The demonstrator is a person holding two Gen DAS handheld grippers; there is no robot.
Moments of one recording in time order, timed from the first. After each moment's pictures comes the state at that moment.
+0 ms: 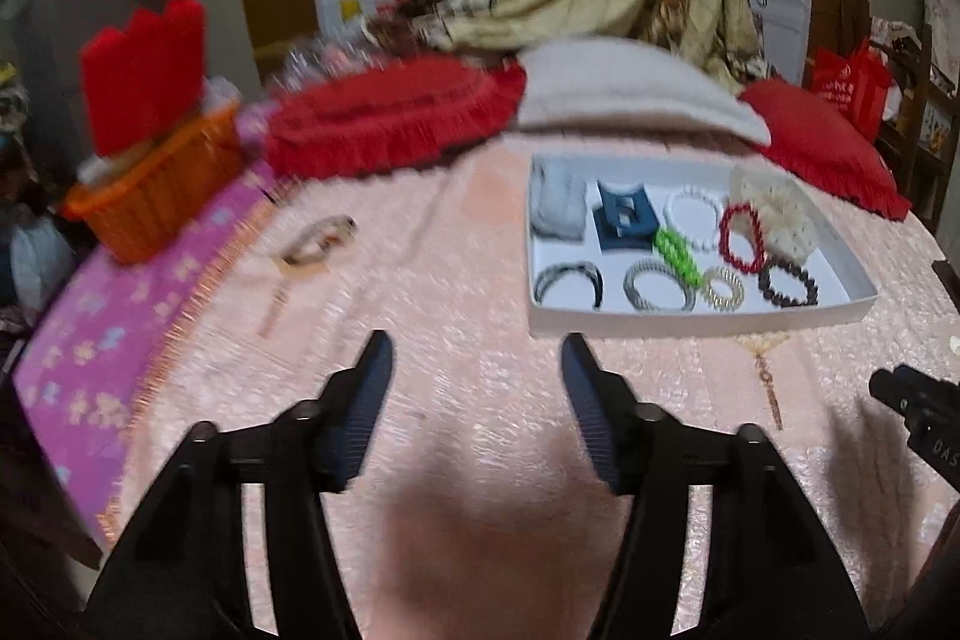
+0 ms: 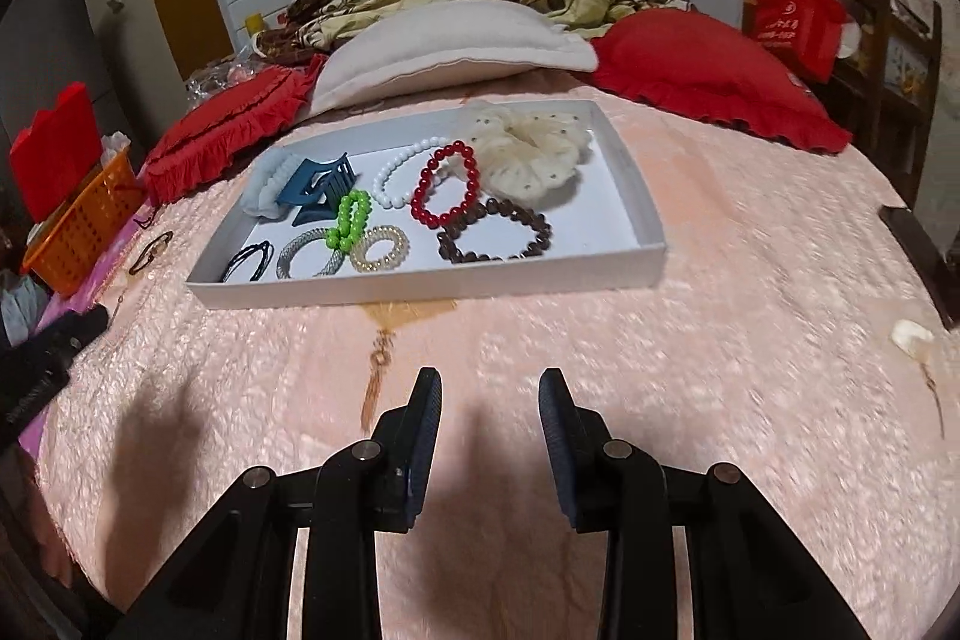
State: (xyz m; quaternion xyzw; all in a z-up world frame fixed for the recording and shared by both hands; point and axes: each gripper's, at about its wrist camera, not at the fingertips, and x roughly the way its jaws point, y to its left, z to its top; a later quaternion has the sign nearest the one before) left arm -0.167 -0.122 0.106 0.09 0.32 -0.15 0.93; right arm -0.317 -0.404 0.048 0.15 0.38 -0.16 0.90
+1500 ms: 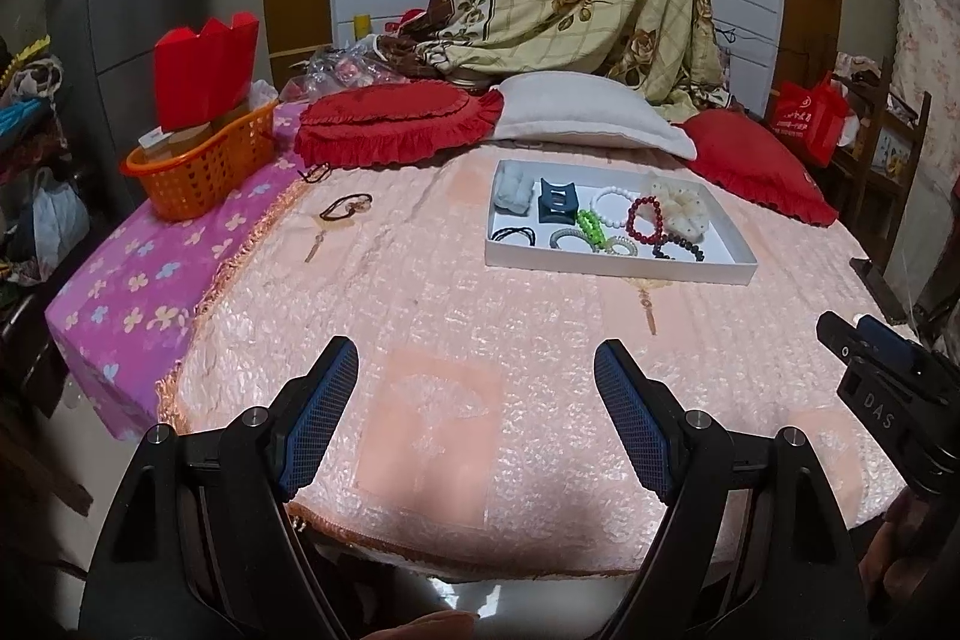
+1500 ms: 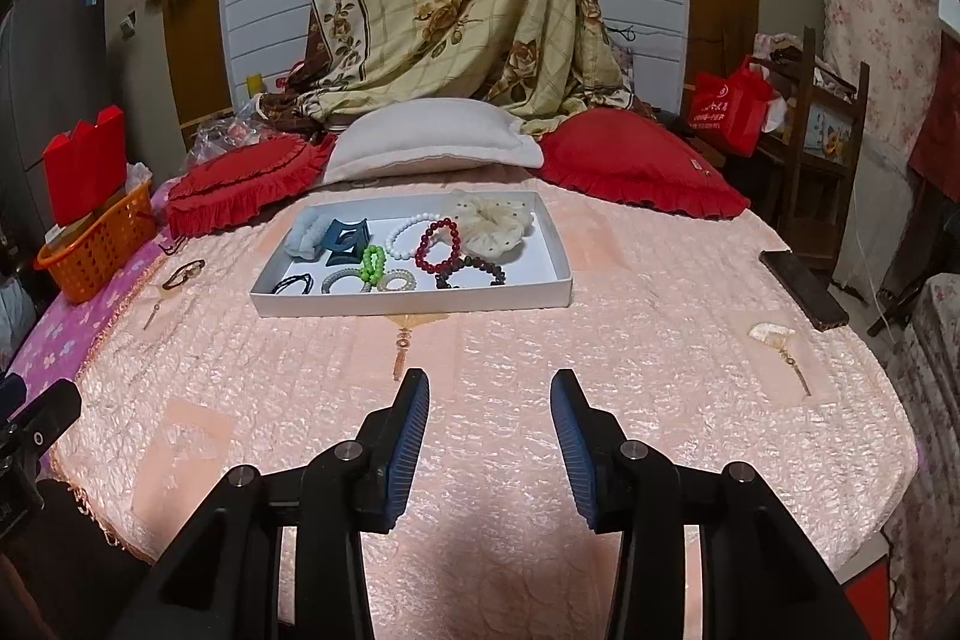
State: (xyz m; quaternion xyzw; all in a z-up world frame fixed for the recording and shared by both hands) left arm -0.307 -0.078 0.158 0.05 0.33 -0.17 0.93; right arm -0.422 -0.334 0.116 0.08 0.30 -0.22 0.92
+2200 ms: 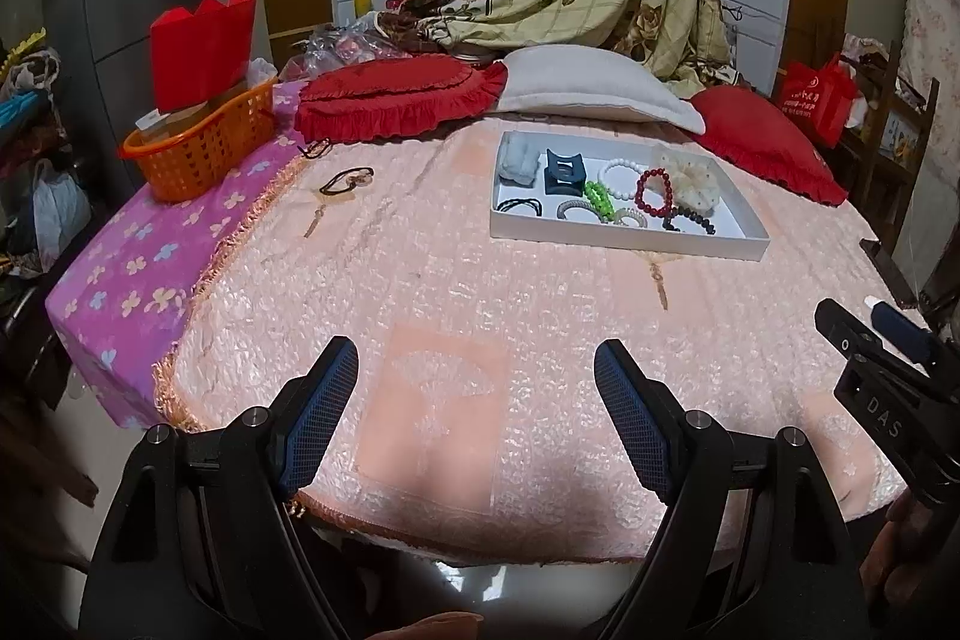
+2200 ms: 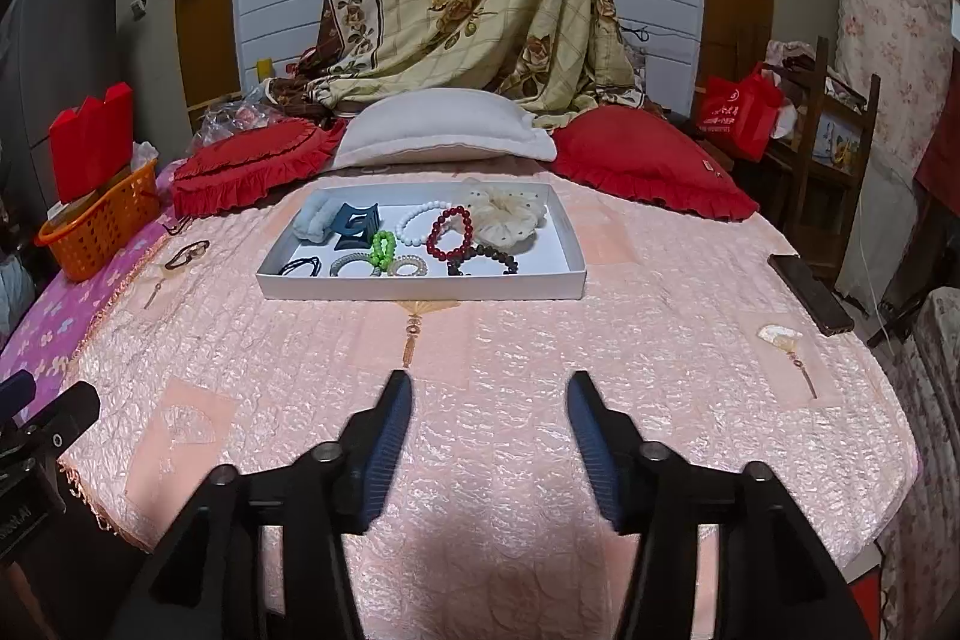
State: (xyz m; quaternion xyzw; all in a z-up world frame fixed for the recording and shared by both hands) left arm -0.301 -0.080 0.144 0.06 0.35 -0.17 0.92; right arm -0.418 -0.323 0.109 0.07 0.31 -0.22 0.92
